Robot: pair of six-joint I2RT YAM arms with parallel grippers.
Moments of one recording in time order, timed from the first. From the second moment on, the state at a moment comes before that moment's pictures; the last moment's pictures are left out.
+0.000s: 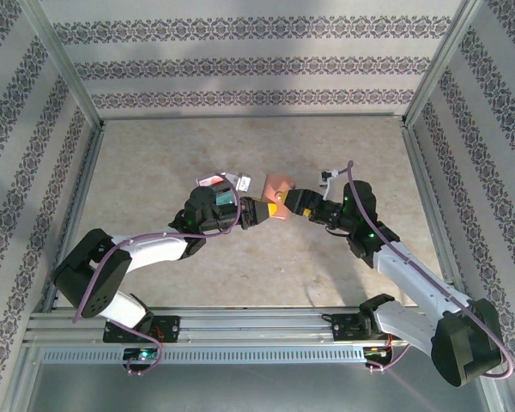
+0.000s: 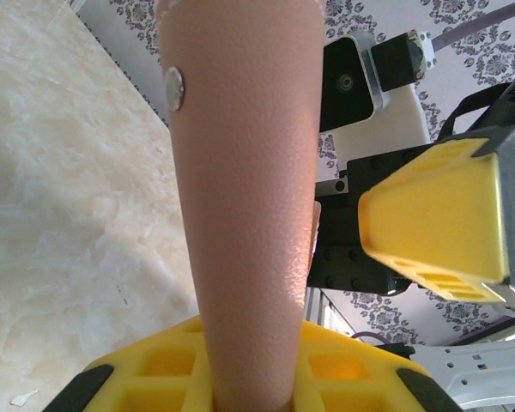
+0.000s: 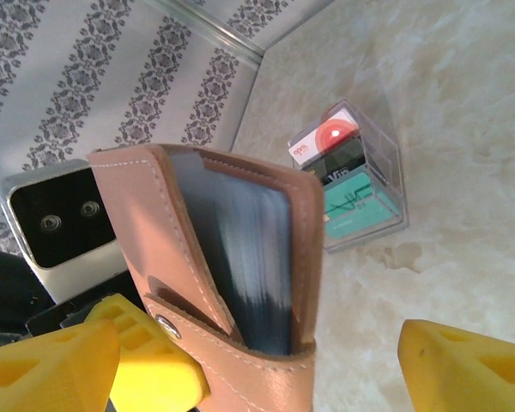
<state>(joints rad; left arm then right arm) -0.64 1.51 0.66 0.78 0.60 -0.78 0.39 1.03 0.59 0.13 -0.59 0.86</state>
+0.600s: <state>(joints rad) -0.64 1.50 0.66 0.71 0.61 -0.74 0.42 1.12 0.67 0.13 -0.55 0.83</state>
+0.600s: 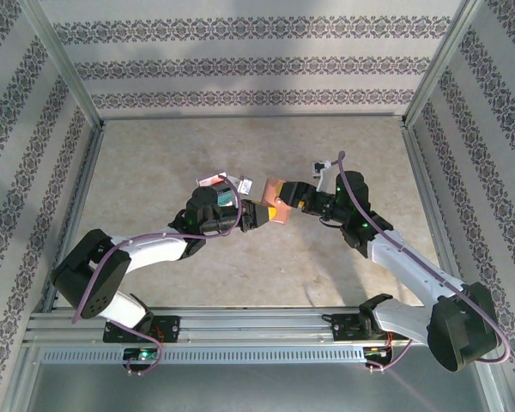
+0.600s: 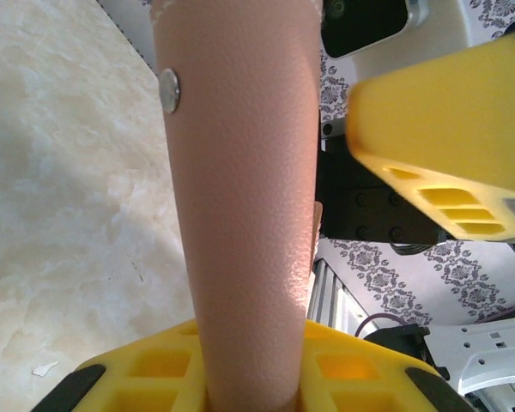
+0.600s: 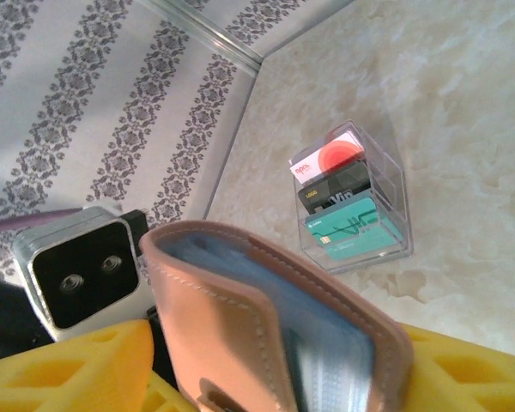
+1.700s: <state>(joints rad) -0.61 1.47 0.57 0.79 0.63 -0.81 0.37 1.16 0.63 0.23 -0.64 0.86</state>
